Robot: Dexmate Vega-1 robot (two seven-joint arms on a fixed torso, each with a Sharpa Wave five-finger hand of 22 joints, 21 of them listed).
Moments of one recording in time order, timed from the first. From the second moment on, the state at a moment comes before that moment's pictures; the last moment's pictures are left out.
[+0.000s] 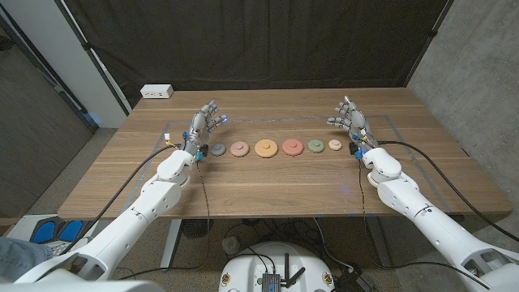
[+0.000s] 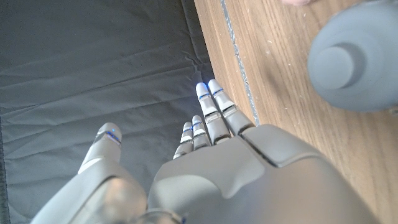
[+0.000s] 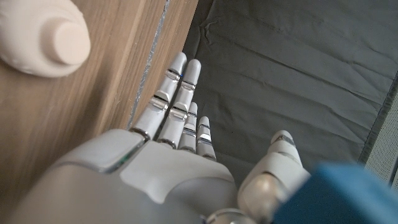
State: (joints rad) left arm 0.91 0.53 0.36 -1.41 -0.62 -0.26 0.08; left_hand 0.09 0.00 0.53 -0.15 0.17 0.06 0.04 0.19 0.17 0.09 0.01 0.22 0.18 0.50 -0.04 0.31 0.22 0.42 0.03 0.34 0.22; right arm -0.88 -0.52 -0.37 -1.35 0.56 0.31 -0.10; right_hand 0.26 0.07 0.23 -0.13 0.17 0.19 0.02 0.23 0.20 0.30 0.05 0.28 0.25 0.73 -0.05 0.61 0.59 0.76 0.03 0.49 0.24
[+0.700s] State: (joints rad) left arm 0.89 0.52 0.36 -1.36 -0.61 -0.27 0.08; left_hand 0.10 0.01 0.52 -0.15 0.17 0.11 0.05 0.20 0.17 0.15 0.03 0.22 0.18 0.66 -0.06 0.40 0.29 0.55 0.00 0.44 0.27; right arm -0.86 -0.48 -0.39 -1.32 0.53 0.30 -0.14; right_hand 0.29 0.06 0.22 -0.14 0.17 0.23 0.02 0.23 0.21 0.34 0.06 0.28 0.31 0.87 -0.11 0.91 0.87 0.90 -0.04 0.68 0.40
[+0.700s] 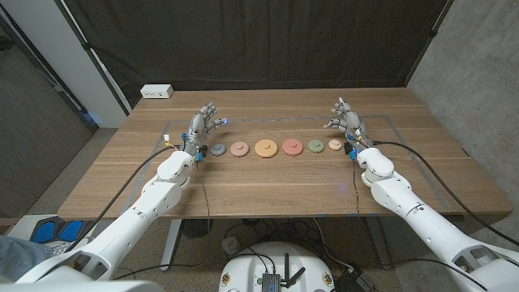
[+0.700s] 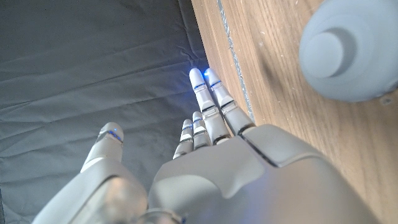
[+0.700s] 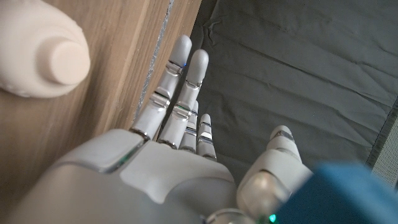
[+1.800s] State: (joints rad) left arm 0.91 0.51 0.35 -1.36 -0.55 -0.31 0.17; left_hand 0.26 -0.02 0.47 -0.17 0.17 0.17 0.05 0.19 0.18 0.23 0.03 0.20 0.20 0.93 -0.13 0.86 0.65 0.80 -0.09 0.76 0.53; right arm -0.84 -0.46 -0.41 -1.33 0.46 0.27 -0.25; right_hand 0.32 0.07 0.28 -0.15 0.18 0.34 0.00 0.24 0.21 0.54 0.02 0.28 0.35 1.16 -0.22 1.28 1.24 1.18 -0.22 0.96 0.59
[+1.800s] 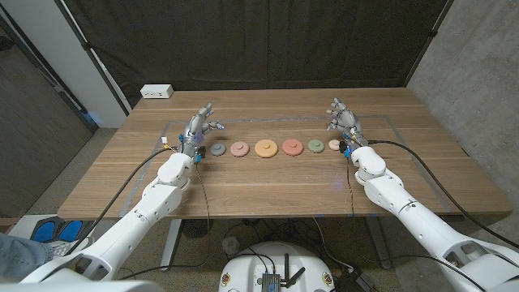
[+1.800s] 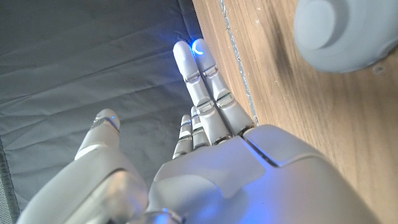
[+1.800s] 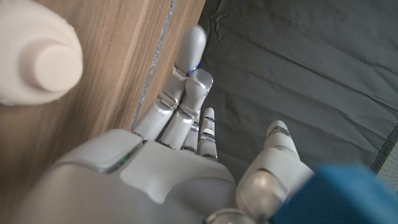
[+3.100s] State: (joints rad) left arm 0.93 0.58 0.37 -1.45 -0.45 -0.22 0.24; left_hand 0.66 -0.04 0.53 -0.20 0.28 0.18 0.01 0.19 0.19 0.19 -0.06 0.21 0.22 0.92 -0.13 0.97 0.67 0.80 -0.09 0.83 0.54; right arm -0.86 -0.49 -0.42 -1.42 0.37 0.17 -0.36; right_hand 0.60 -0.02 0.44 -0.19 0.26 0.38 -0.01 0.22 0.21 0.46 -0.06 0.21 0.36 1.15 -0.22 1.54 1.24 1.15 -0.22 0.97 0.61
